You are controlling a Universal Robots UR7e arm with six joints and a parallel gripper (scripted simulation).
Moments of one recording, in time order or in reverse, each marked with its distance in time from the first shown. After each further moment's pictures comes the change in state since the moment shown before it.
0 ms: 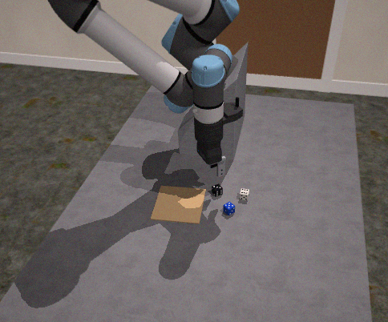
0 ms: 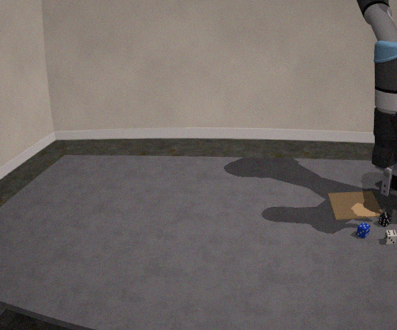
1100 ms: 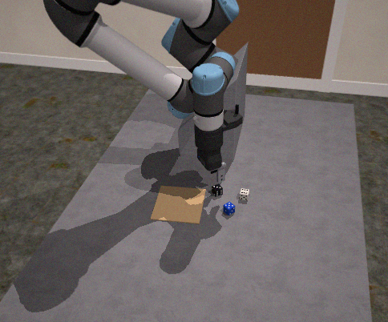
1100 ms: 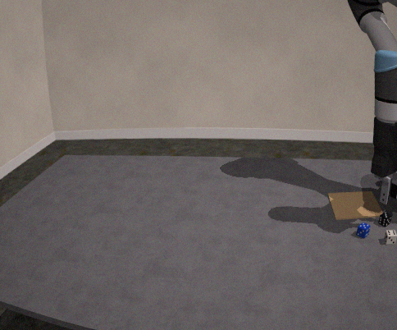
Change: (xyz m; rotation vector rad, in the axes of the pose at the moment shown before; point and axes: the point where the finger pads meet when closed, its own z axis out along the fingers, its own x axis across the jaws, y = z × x) arm 0.000 0.000 0.022 0.002 -0.002 -0.001
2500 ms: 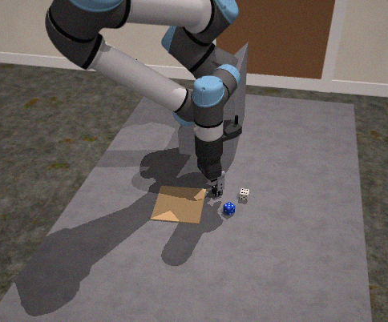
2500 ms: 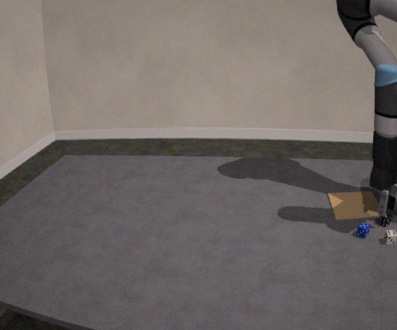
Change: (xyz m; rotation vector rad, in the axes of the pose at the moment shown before) arm 0.000 0.001 0.033 -0.002 0.002 0.000
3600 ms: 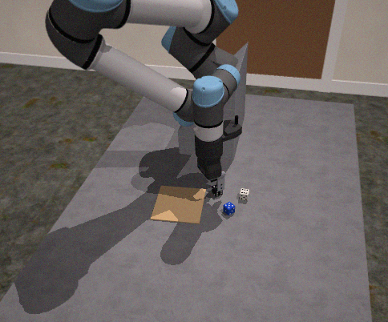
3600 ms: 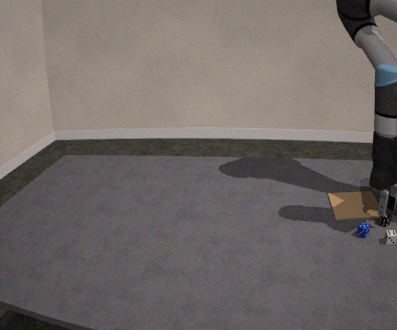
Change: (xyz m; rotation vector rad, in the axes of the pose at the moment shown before) arm 0.000 0.000 0.000 0.000 0.000 0.000
